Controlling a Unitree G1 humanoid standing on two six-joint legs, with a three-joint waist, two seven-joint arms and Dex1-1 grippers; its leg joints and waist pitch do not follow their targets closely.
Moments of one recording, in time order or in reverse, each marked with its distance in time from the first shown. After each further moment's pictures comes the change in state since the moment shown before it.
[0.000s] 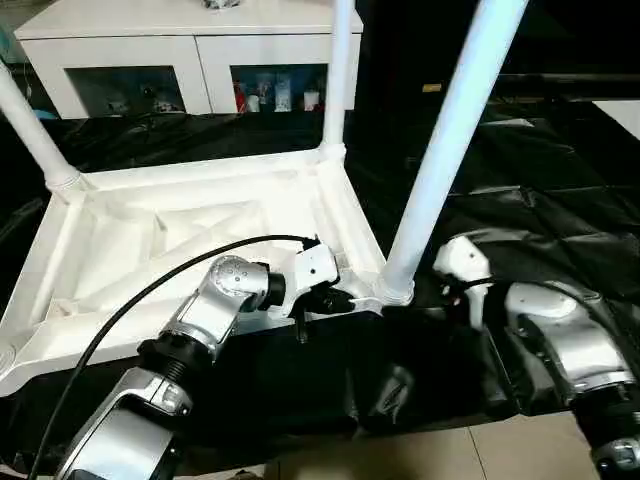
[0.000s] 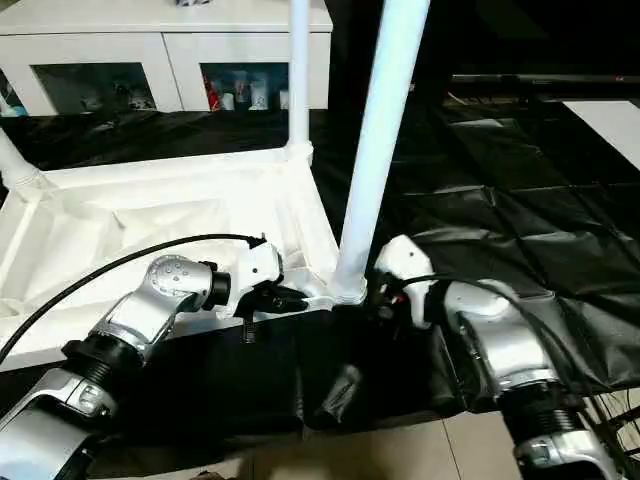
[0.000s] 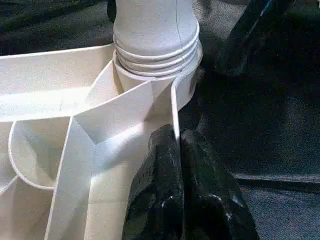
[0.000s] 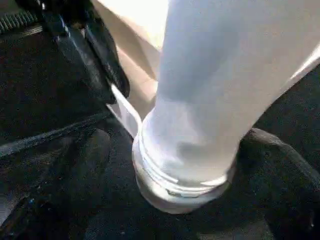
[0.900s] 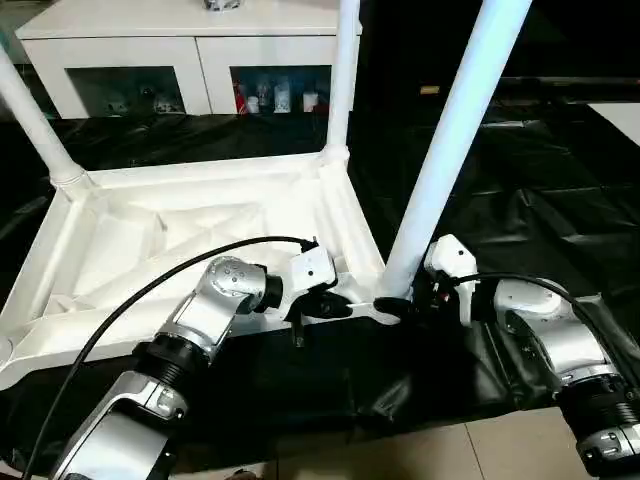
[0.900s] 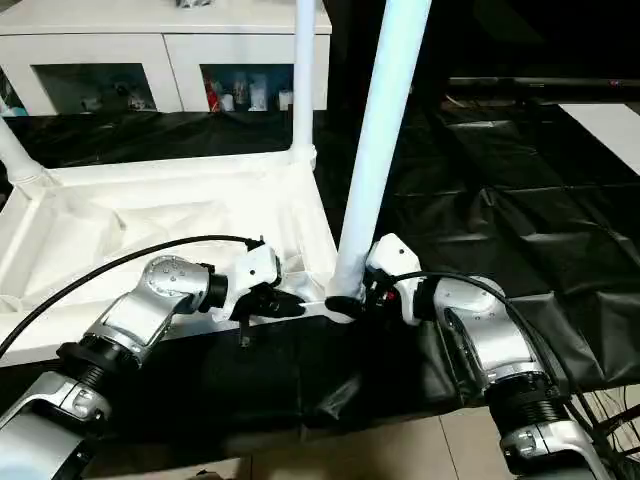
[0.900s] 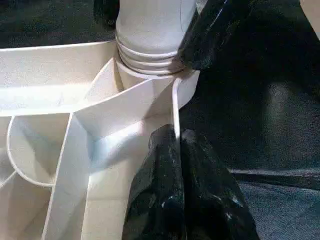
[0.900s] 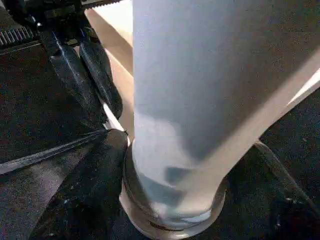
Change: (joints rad) left arm 0.016 0.028 -0.009 -0.050 -0.006 0.057 -0.033; right arm -0.032 0.037 -0.002 0.041 0.015 -0.010 0.016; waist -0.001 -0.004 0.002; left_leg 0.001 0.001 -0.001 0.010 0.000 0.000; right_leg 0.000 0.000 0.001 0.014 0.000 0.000
